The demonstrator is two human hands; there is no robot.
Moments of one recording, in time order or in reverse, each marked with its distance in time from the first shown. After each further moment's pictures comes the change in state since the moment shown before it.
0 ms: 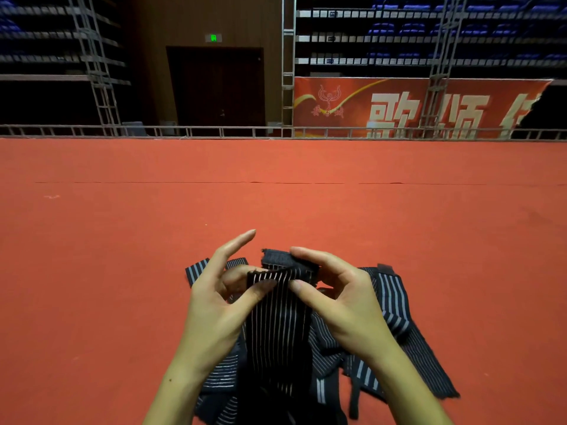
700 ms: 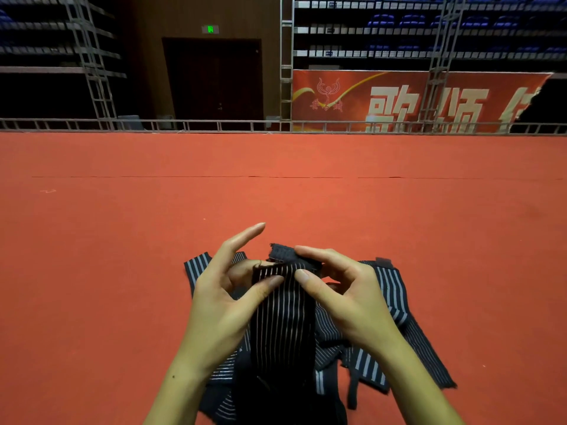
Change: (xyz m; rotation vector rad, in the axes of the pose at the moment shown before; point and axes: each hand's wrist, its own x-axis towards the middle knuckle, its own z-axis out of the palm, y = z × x) left_hand -0.006 0.002 0.005 0.020 -0.035 0.034; right_hand -0.005 0.000 -0.007 -0.047 0.003 0.055
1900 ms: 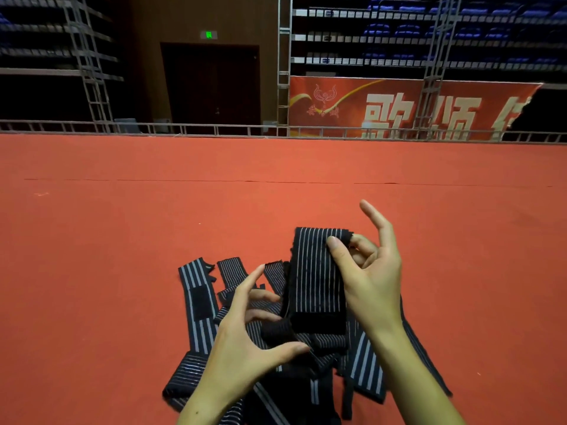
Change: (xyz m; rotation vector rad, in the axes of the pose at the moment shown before) left_hand -0.026 -0.053 0.008 0.307 -0.092 -0.175; right_hand 0.028 0.001 -0.013 0.076 0.427 -0.129
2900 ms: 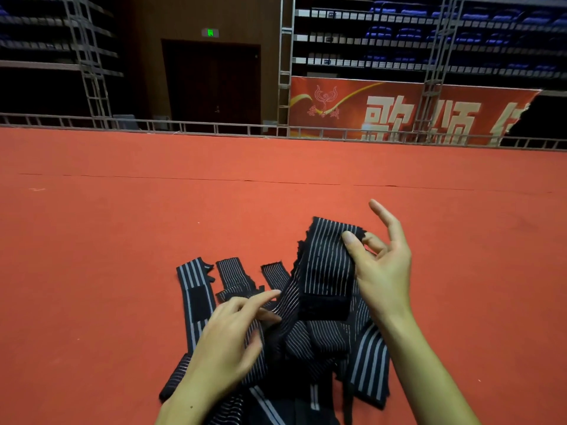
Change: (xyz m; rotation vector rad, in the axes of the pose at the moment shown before) left_hand 0.019 -0.052 -0.020 0.540 -0.057 0.346; right_hand 0.026 0.019 -0.012 -0.067 0.034 0.051
